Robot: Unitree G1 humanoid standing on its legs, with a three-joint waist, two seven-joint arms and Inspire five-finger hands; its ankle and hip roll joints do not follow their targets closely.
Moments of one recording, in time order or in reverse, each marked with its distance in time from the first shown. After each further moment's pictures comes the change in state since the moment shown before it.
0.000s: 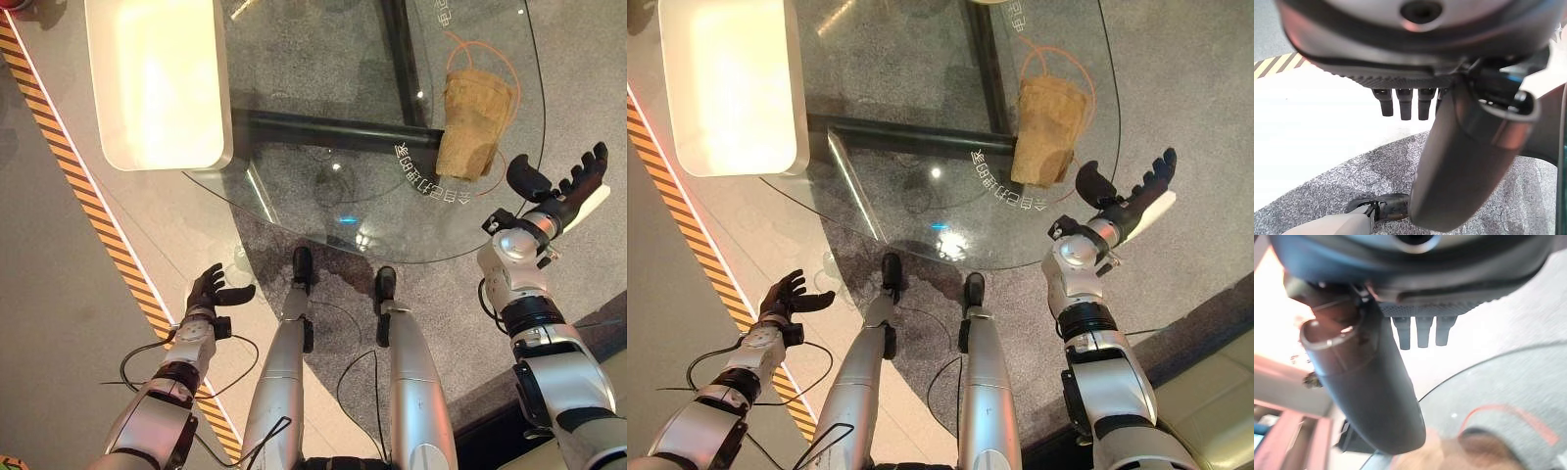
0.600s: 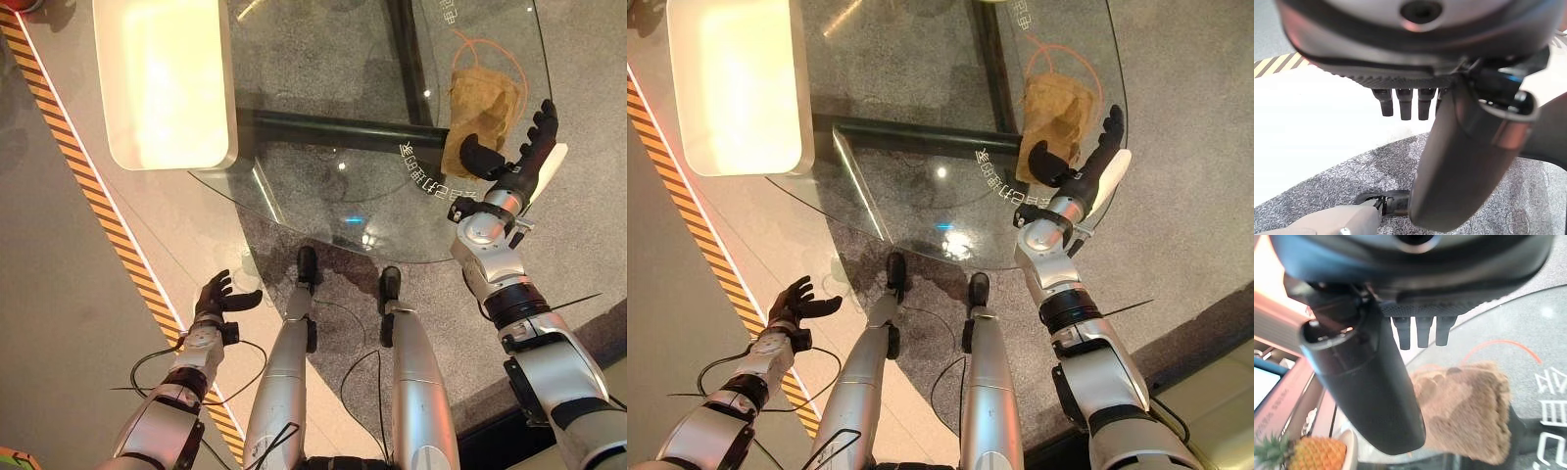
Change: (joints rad) left arm 0.028 -0.044 0.000 0.001 -0.015 -0.009 0.001; right arm -0.034 0.025 0.146 -0.056 -0.048 0.203 0.001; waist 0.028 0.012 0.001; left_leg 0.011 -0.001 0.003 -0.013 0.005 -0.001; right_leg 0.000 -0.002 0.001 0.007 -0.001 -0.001
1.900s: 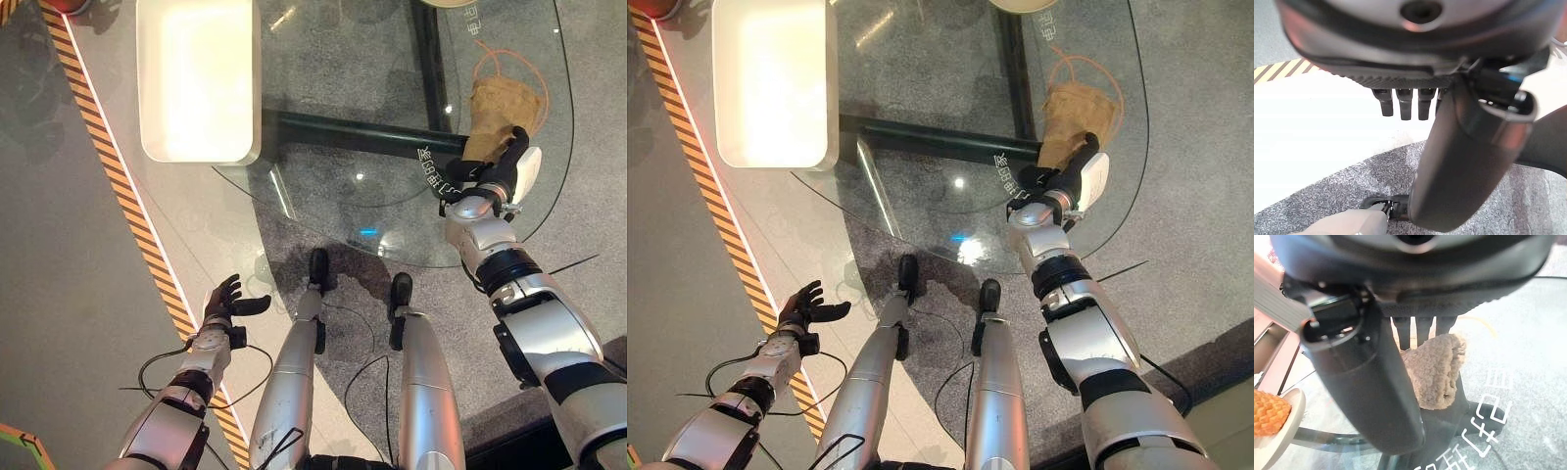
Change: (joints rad) left arm 0.006 -0.021 -0.042 -0.002 0.006 0.013 -0.001; right arm -0.260 0.017 0.078 0.370 0.063 0.224 0.043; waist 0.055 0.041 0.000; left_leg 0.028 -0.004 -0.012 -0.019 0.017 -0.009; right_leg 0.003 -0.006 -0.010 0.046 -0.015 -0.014
